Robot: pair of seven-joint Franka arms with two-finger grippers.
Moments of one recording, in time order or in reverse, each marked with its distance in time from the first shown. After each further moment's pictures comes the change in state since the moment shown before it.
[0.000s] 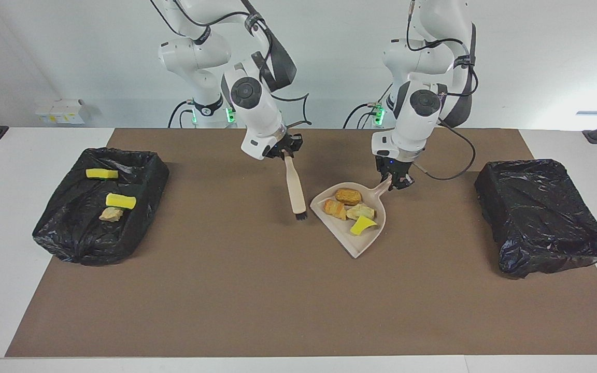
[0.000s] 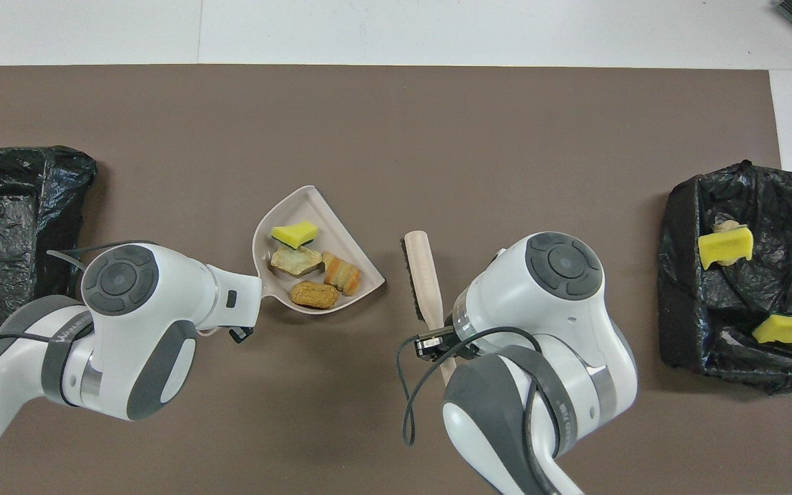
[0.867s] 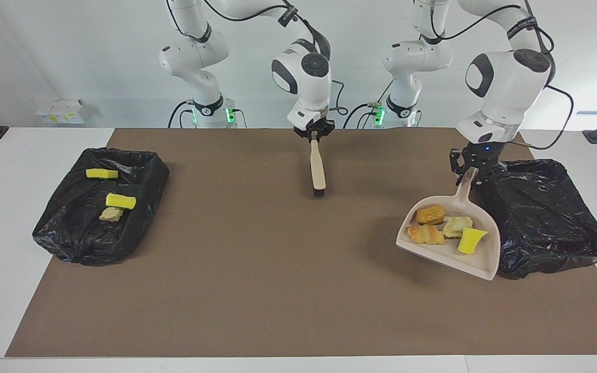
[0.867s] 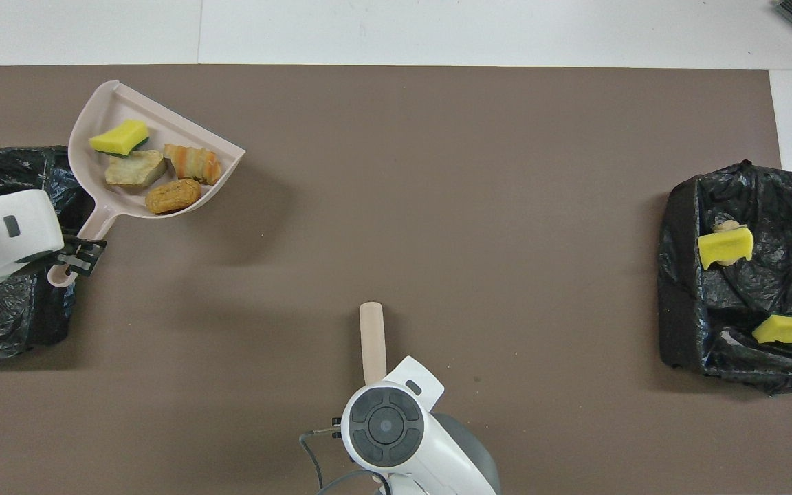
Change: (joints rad) left arm 0.347 -0.100 0.016 0.184 -0.034 -0.077 -0.048; right arm 0.336 0.055 0.018 -0.132 -0.087 0.235 0.480
